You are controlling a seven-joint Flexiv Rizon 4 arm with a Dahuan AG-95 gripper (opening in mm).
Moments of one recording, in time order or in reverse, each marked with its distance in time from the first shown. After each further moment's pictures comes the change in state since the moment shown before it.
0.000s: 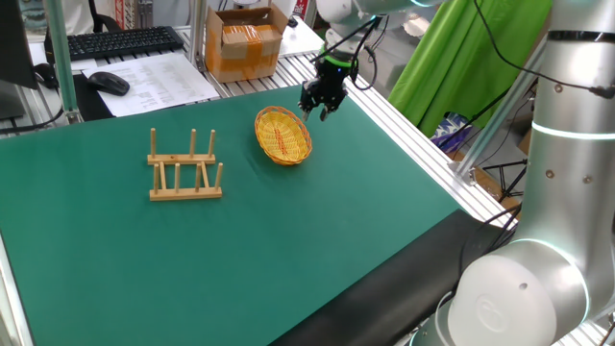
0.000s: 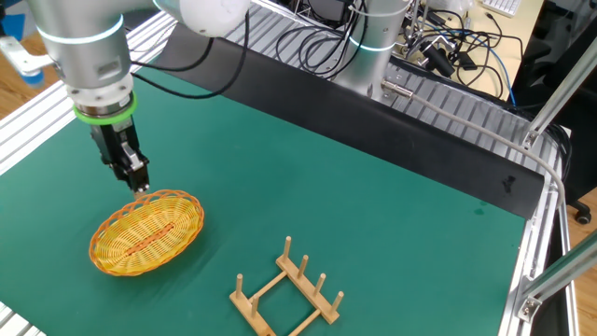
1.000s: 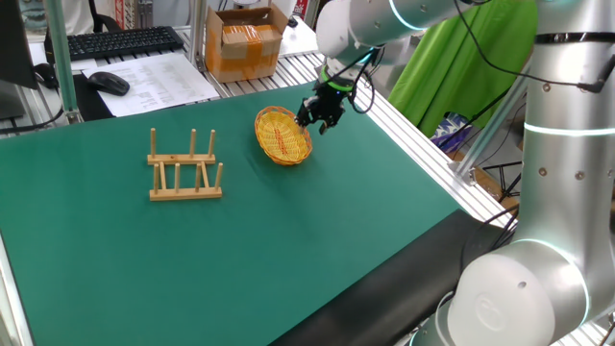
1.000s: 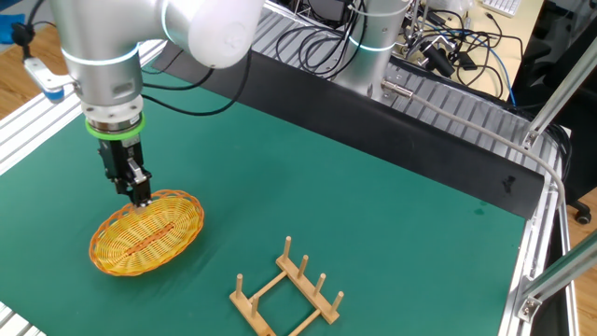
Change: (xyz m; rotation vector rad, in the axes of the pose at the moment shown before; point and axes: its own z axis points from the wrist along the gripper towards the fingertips) arm 0.005 -0.012 0.052 -0.036 -0.082 0.019
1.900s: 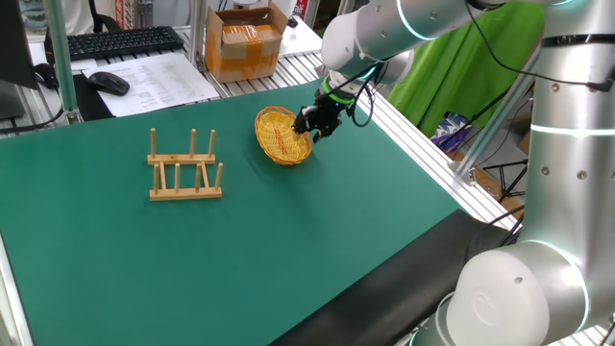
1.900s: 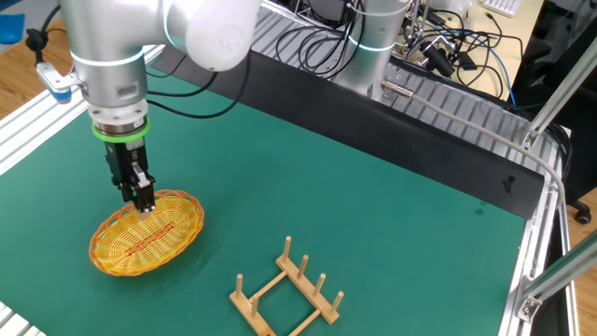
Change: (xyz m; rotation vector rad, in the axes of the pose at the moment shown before) arm 0.002 0.009 0.014 -0.060 -0.030 0.030
